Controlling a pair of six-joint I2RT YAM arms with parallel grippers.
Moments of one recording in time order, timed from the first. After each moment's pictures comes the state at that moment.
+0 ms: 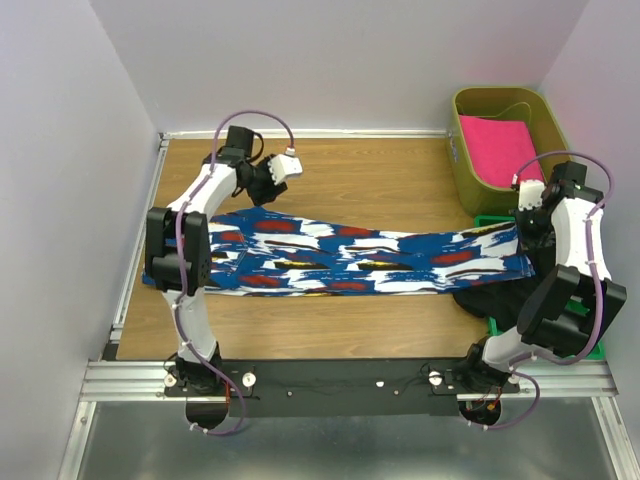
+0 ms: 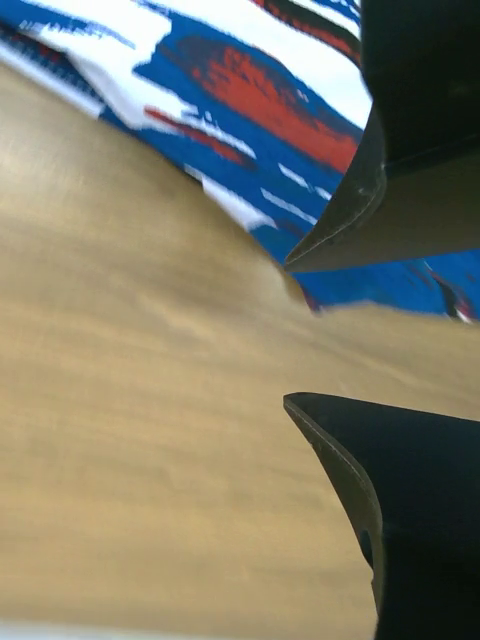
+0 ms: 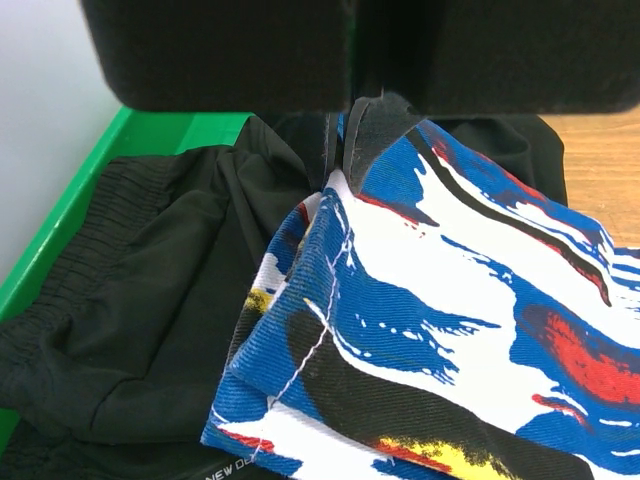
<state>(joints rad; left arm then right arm) -0.15 1.93 1.58 -0.58 0.46 1.01 -0.42 1.51 1.29 -1.05 -0.07 -0.55</state>
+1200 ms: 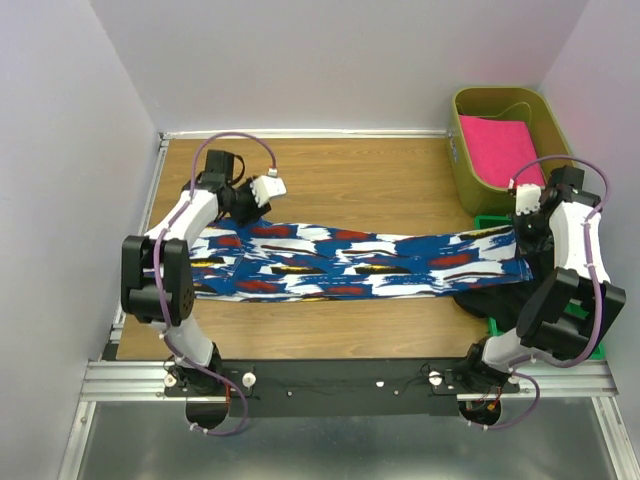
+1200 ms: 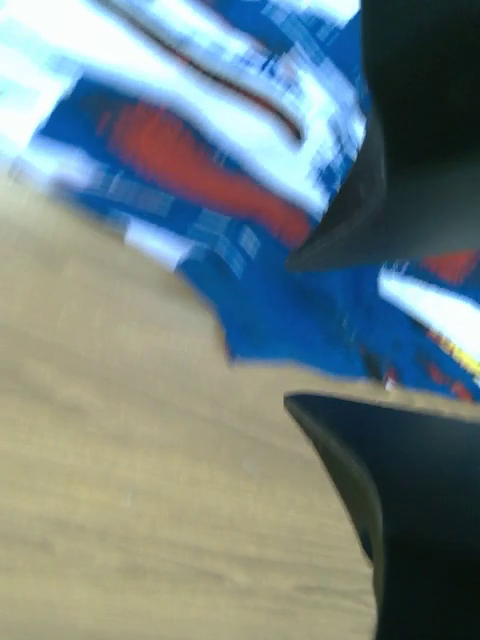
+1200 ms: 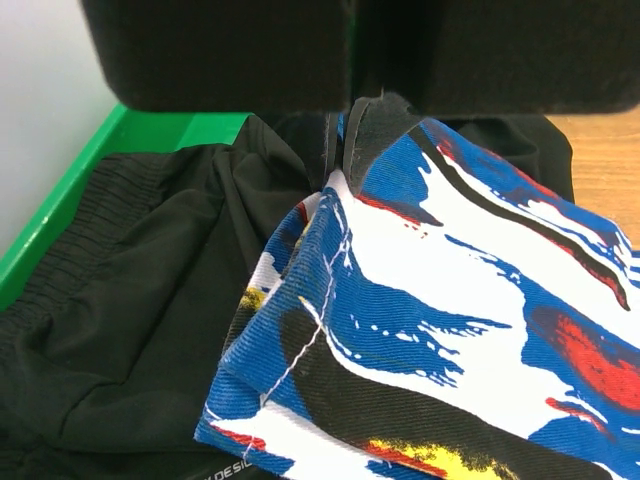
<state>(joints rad) -0.11 1.68 1.20 -0.53 0.46 1.02 -0.42 1.49 1.24 -1.03 -0.07 -0.58</state>
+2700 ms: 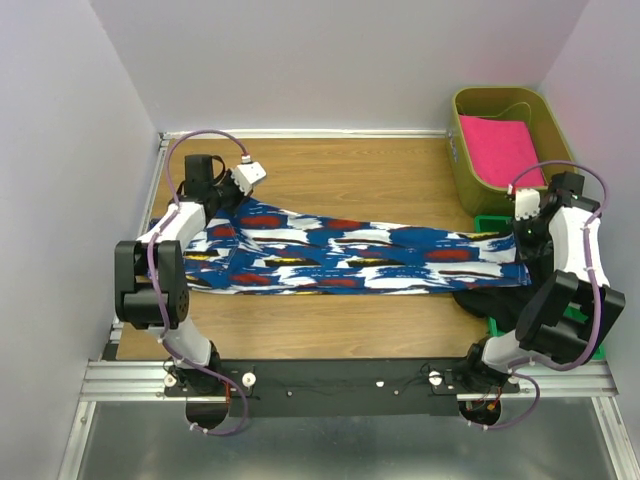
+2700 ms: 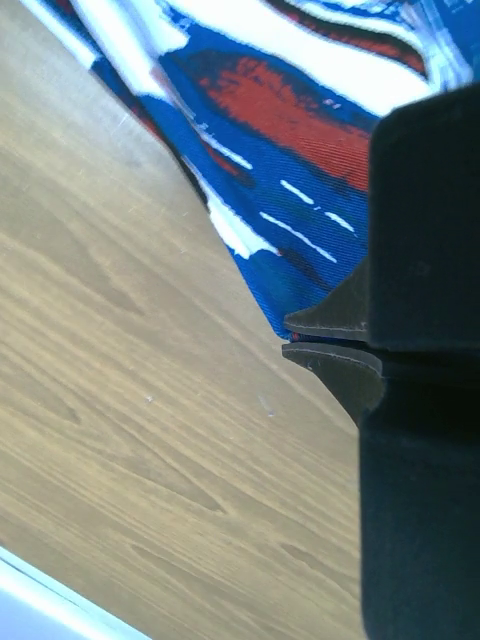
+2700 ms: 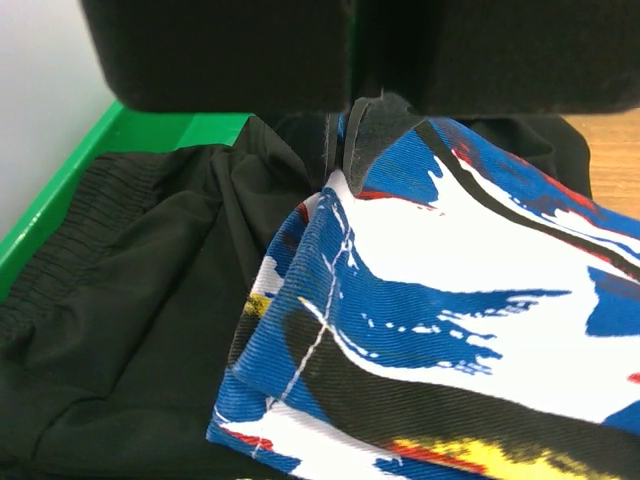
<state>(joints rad) 0.01 1.65 1.10 -0.15 0.58 0.78 -0.43 1.47 1.19 -1.02 -0.07 -0.62</state>
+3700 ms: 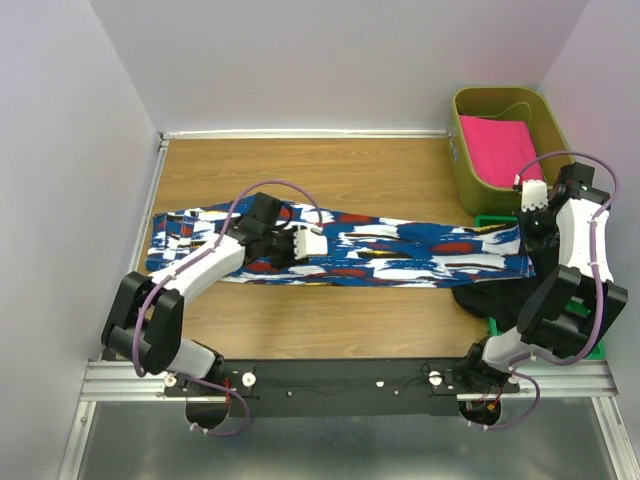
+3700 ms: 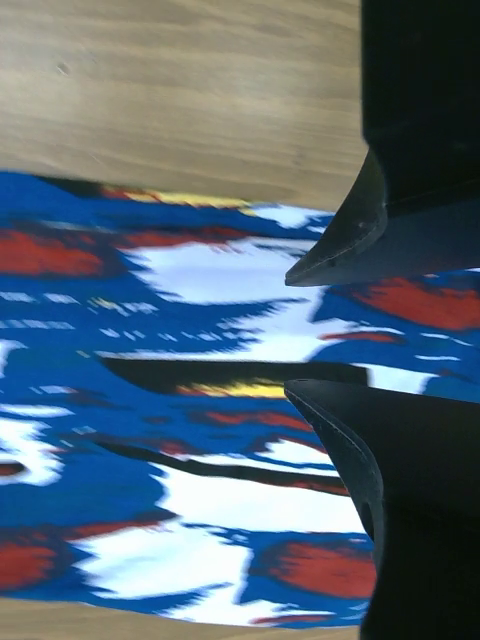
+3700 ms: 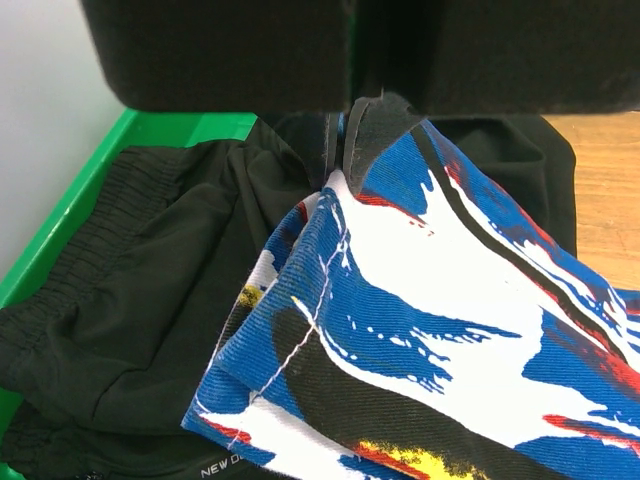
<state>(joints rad) -0.45 1.43 0.89 -0.43 0.49 0.98 -0.46 1.51 1.30 -1.06 -0.12 -0.63</state>
